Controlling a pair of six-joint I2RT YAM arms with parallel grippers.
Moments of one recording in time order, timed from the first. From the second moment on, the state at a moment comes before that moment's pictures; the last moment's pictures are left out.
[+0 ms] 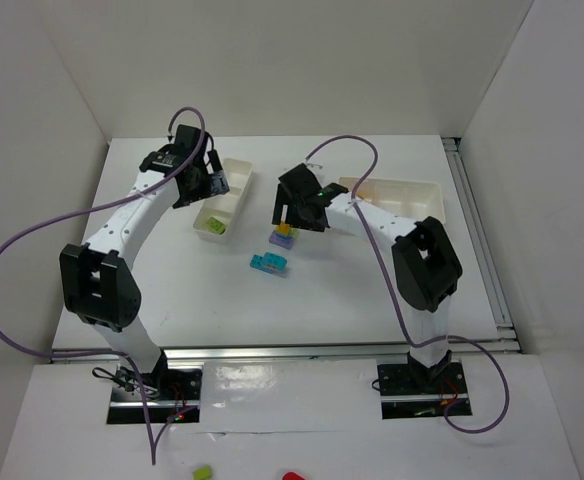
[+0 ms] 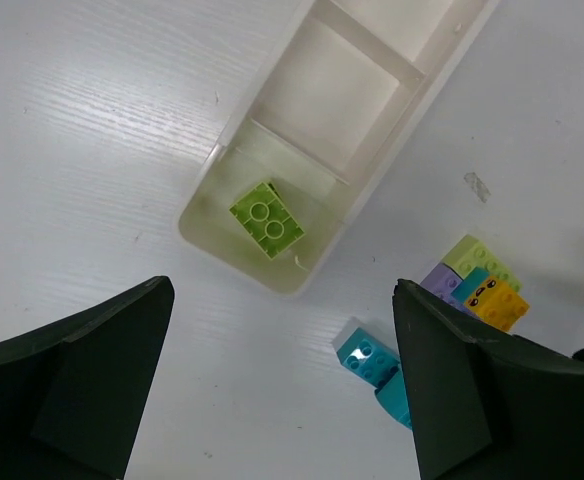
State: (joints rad) left arm -0.24 1.70 1.60 -0.83 -0.24 -0.55; right arm 0.67 1.90 1.51 -0.52 0.22 0.72
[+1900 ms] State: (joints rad) left arm -0.22 1.72 1.56 -0.71 0.40 -0.31; right arm 0.51 1.77 1.39 -0.36 -0.11 0.58
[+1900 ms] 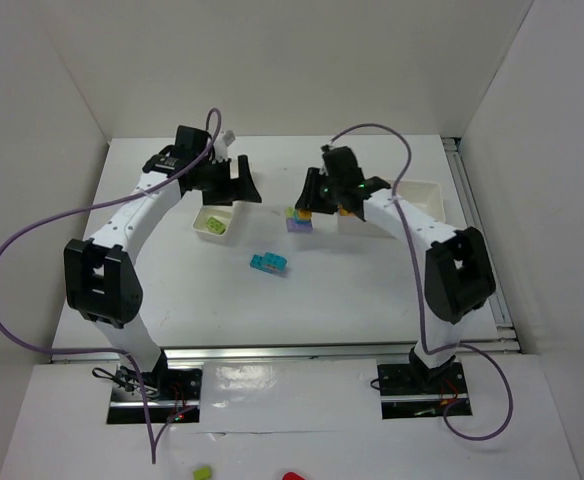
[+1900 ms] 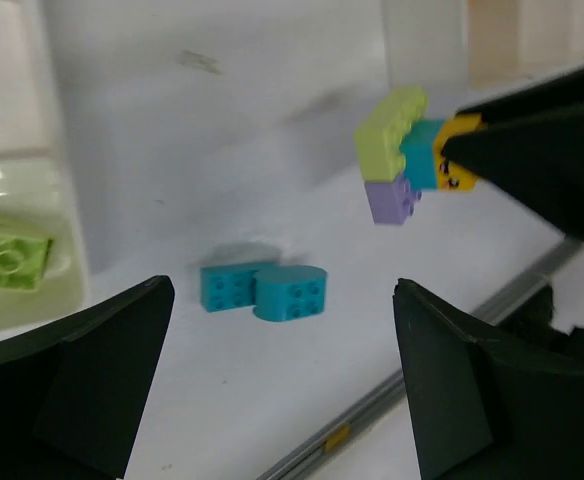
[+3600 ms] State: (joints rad) left arm -0.25 1.95 1.40 -0.34 0.84 -0.59; right arm 0.46 1.67 1.28 -0.25 -0.38 0.49
